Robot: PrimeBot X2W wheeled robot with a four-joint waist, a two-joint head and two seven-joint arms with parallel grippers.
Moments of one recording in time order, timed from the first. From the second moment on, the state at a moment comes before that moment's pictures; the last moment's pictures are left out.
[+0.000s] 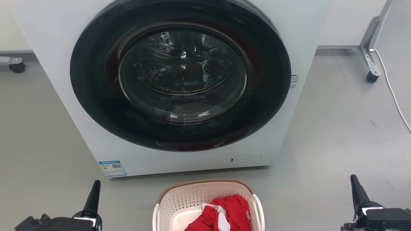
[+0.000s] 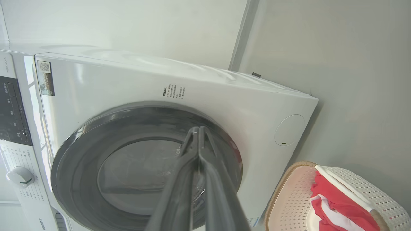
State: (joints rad) left arm -0.04 0.07 0.05 0.26 -1.43 -0.09 0.08; right arm -0.07 -0.07 -0.07 0.28 1.42 0.09 0.07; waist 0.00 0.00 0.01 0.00
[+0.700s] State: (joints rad) left arm -0.08 0.04 0.09 0.29 -1.60 -0.12 0.11; right arm -0.09 -0.04 -0.13 0.30 1.60 0.12 0.11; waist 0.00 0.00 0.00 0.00
